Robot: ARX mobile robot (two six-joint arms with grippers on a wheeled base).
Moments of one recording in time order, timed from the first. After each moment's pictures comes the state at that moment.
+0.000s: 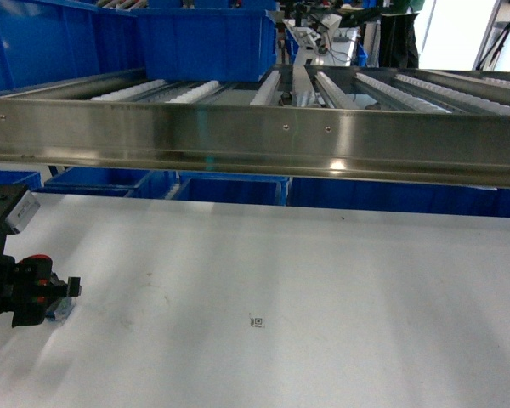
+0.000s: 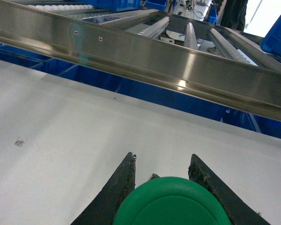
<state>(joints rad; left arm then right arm) 0.05 1.92 0.72 0.37 0.08 0.01 0.09 0.62 0.13 0.31 -0.04 -0.17</state>
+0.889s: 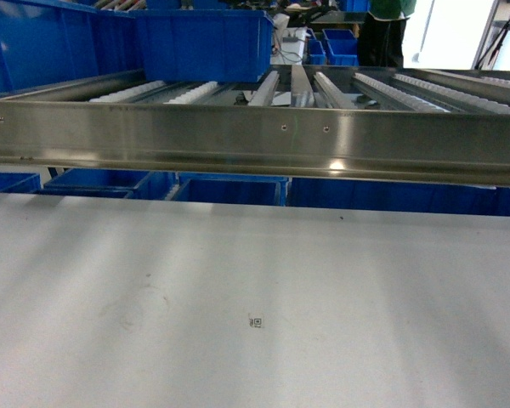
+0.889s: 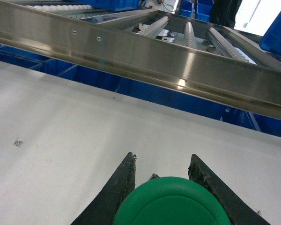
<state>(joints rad) -0.04 0.99 0.66 -0.04 0.09 -0.06 0.09 0.62 0.13 0.31 -0.04 -0.17</state>
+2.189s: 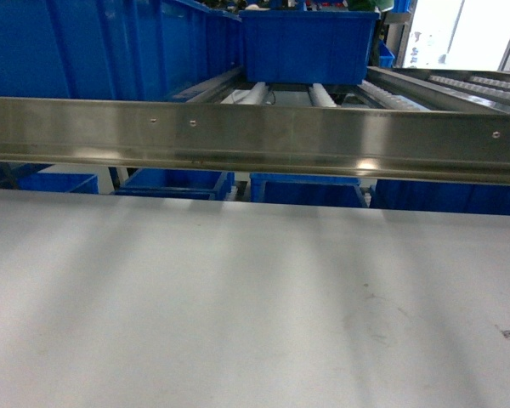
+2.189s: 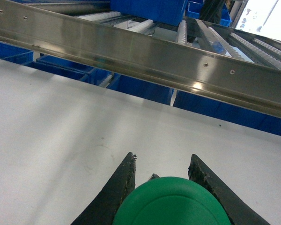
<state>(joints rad) -0.03 0.99 0.66 -0.04 0.09 -0.07 0.09 0.62 0.13 0.31 -0.03 -0.17</state>
